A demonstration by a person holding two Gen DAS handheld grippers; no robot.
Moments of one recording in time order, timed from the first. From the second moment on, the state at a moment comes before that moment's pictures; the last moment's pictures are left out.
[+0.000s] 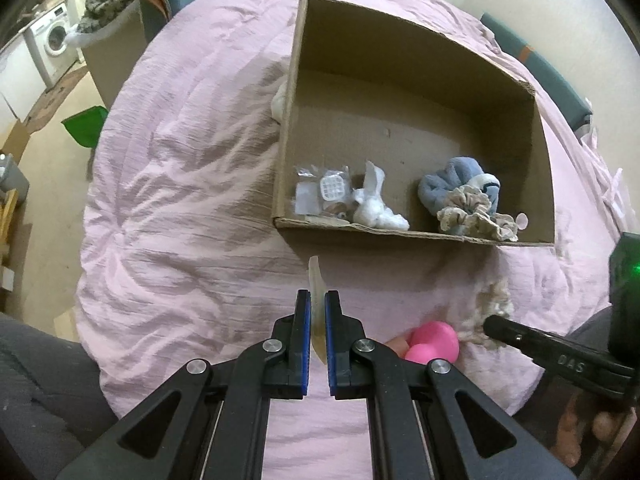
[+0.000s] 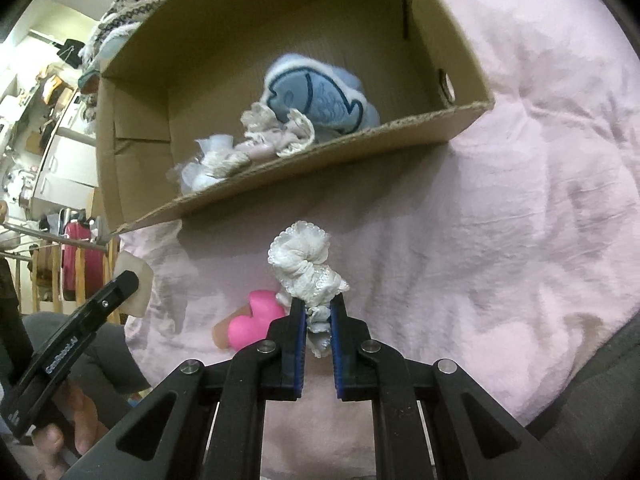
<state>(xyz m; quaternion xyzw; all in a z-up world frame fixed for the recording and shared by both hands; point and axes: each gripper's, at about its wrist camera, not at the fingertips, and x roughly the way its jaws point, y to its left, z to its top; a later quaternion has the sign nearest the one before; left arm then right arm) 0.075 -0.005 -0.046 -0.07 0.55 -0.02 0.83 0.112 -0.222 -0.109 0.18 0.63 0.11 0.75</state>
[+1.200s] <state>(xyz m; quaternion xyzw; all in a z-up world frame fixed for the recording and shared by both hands) 0.114 -0.011 0.046 -0.02 0.40 -0.03 0.91 0.145 -0.266 -0.005 0.12 0.46 0.11 0.87</state>
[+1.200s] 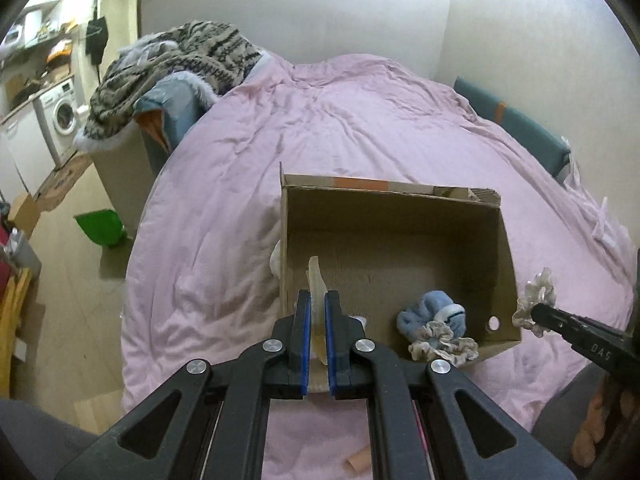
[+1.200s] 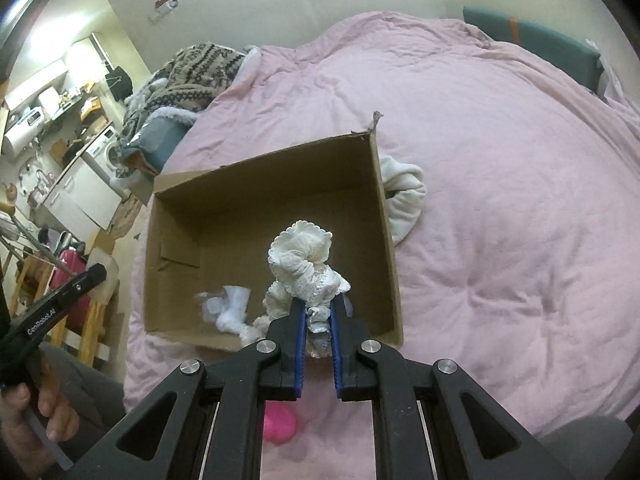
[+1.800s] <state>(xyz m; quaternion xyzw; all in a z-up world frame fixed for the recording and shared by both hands) 0.137 -0.009 -0.005 -0.04 0.43 -0.04 0.90 0.163 -0.264 -0.047 0.12 0.50 0.08 0.85</state>
